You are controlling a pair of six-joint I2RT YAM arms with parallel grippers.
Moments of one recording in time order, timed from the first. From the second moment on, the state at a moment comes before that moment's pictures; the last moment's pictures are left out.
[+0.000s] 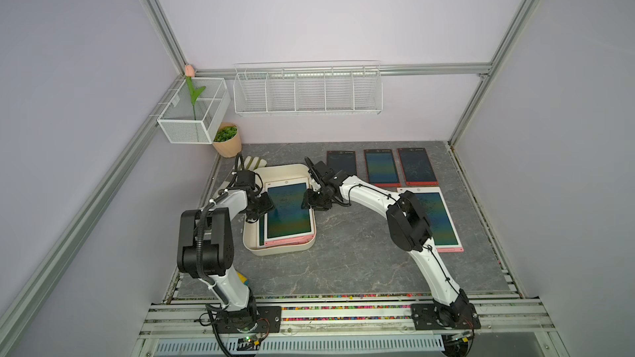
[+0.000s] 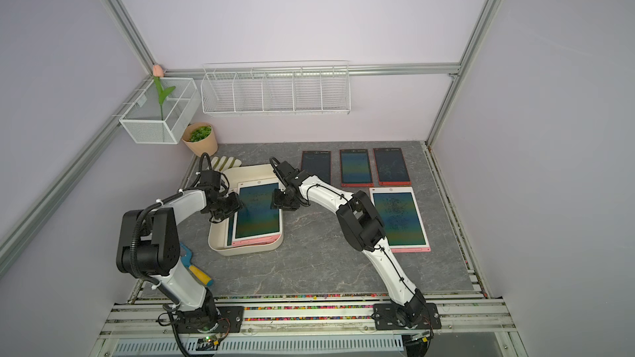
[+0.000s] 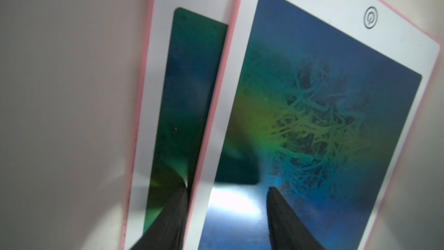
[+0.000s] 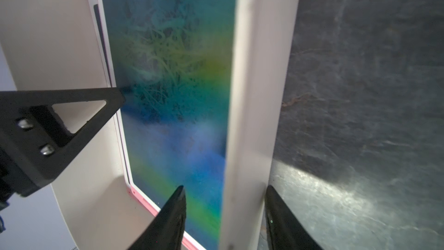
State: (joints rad) left arm 0.00 1.73 1.01 -0.47 0.27 -0.41; right arm 0.80 2.37 2.00 -0.72 -0.33 0.73
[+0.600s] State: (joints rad) left arm 0.05 1.66 0.91 -0.36 0.43 -0.44; right arm 0.78 2.37 1.97 -0.70 -0.37 0.76
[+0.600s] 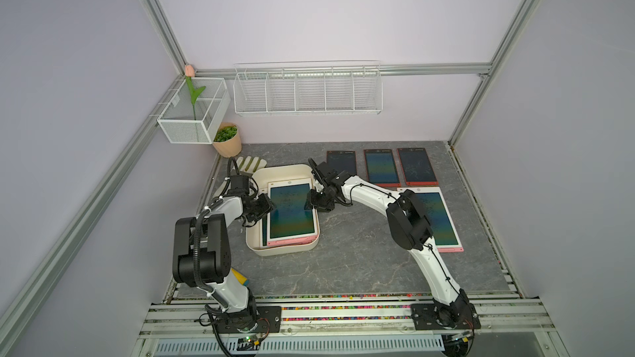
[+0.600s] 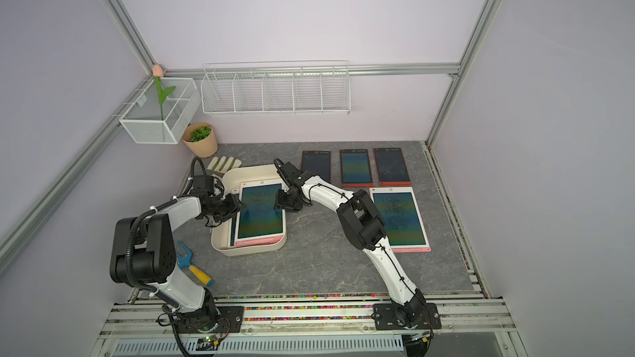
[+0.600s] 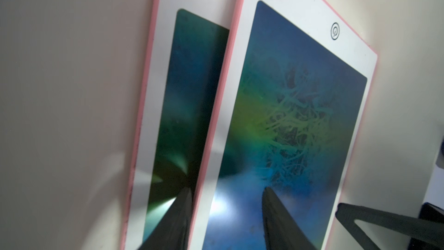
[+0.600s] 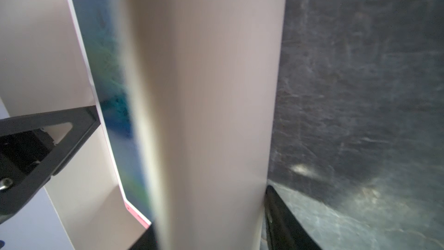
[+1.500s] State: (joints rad) left arm 0.08 1.61 0.88 -0.27 0.50 -0.47; right arm 0.73 2.36 1.82 -0.46 -0.52 0.84
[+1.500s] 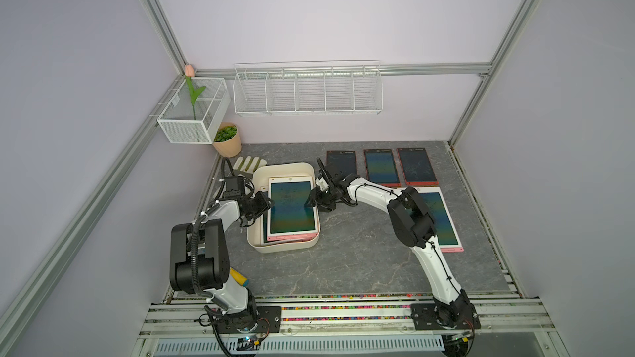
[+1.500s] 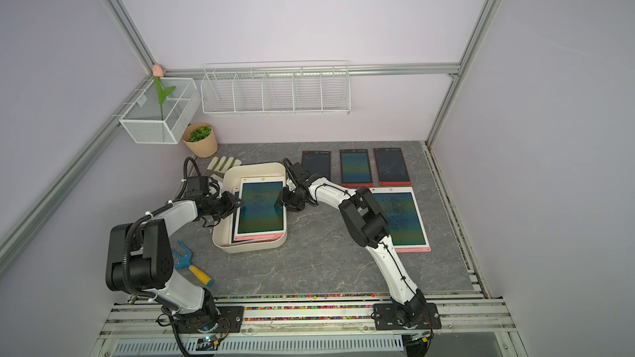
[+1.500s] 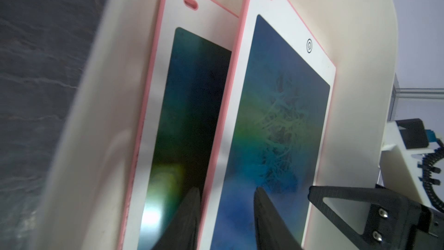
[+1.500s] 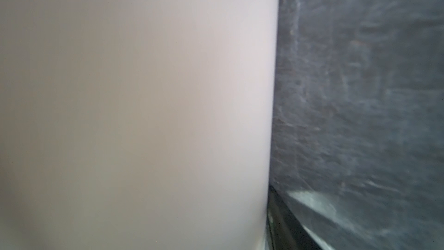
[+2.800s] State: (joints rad) left arm 0.06 1.56 0.85 -0.21 0.69 -0.52; right arm 0.69 2.32 1.67 -0.14 -0.65 0.95
